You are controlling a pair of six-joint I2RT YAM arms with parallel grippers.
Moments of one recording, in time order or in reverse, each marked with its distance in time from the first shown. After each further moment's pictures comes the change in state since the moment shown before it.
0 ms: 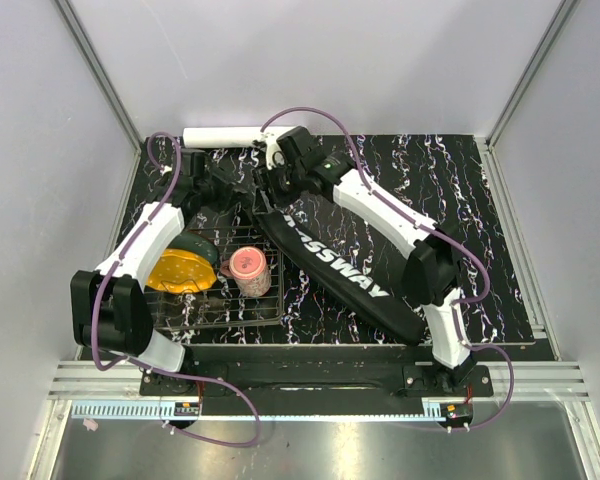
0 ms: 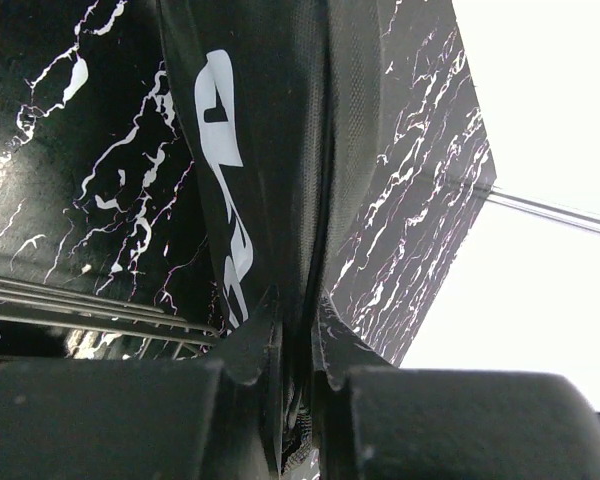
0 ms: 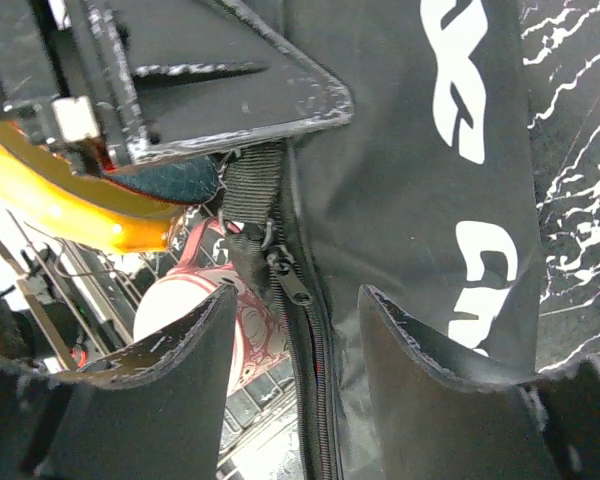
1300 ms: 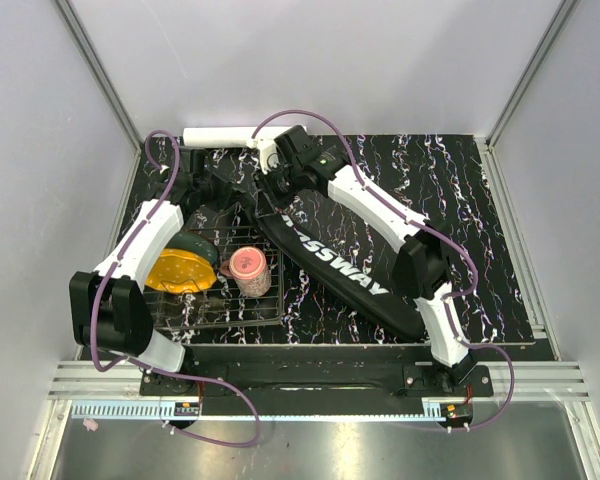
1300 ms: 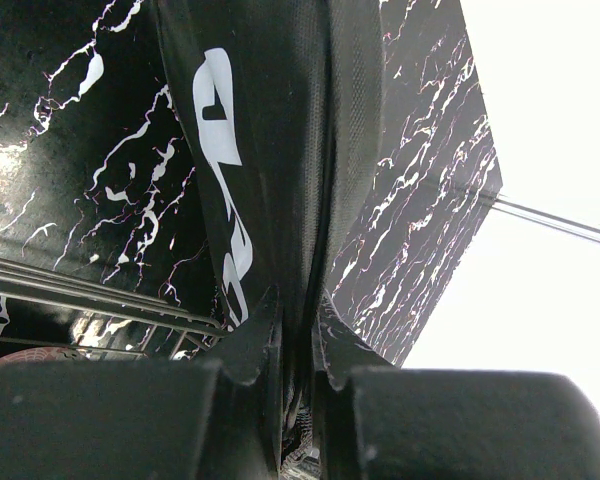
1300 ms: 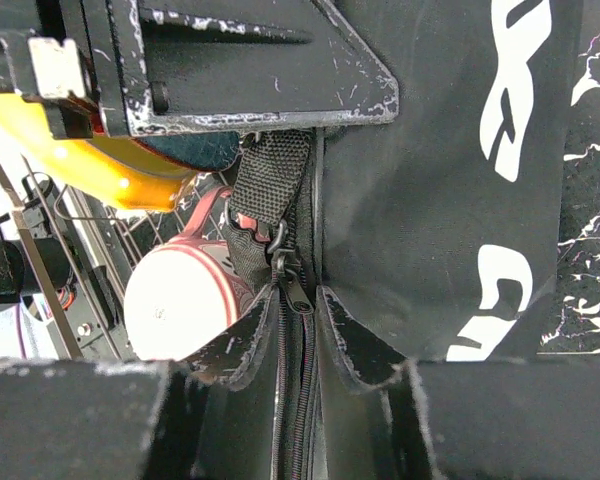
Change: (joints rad) left arm -0.005 0.000 0.047 -0.079 -0.029 -0.013; right arm -0.027 0.091 0.112 -0.089 -0.171 -0.137
